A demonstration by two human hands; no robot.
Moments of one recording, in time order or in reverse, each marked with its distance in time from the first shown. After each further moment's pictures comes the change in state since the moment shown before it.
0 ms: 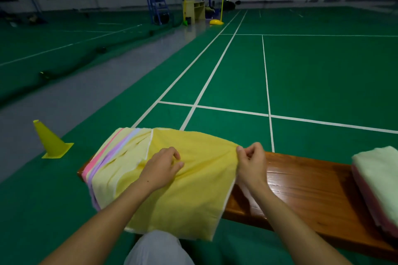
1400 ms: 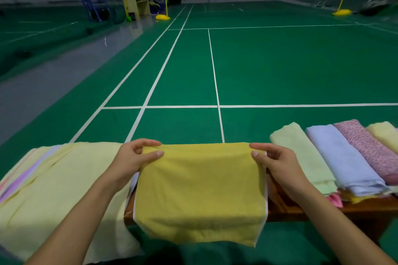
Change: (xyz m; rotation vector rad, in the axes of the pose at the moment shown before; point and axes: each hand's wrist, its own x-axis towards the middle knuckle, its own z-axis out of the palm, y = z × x) left_hand 0.037 0.141 0.032 -0.911 -0.111 -0.060; right_hand 0.032 0.033 -0.261 -0.012 -0.111 0.097
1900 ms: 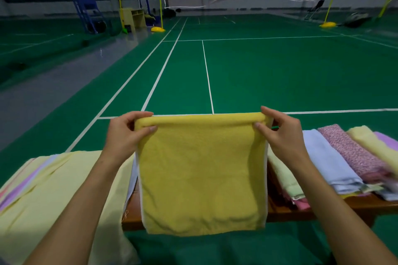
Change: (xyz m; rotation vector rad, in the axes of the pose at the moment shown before) left_hand -0.006 0.080 -0.001 0.242 0.214 0.464; right_hand 0.019 -0.081 -0.028 -0.348 0.270 -0.424
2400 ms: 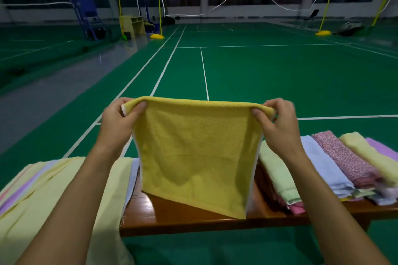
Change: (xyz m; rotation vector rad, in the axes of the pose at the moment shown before) left_hand 0.018 0.042 -0.006 -0.156 0.143 -0.006; right_hand 0.017 -0.036 -0.008 -0.007 0.131 -0.018
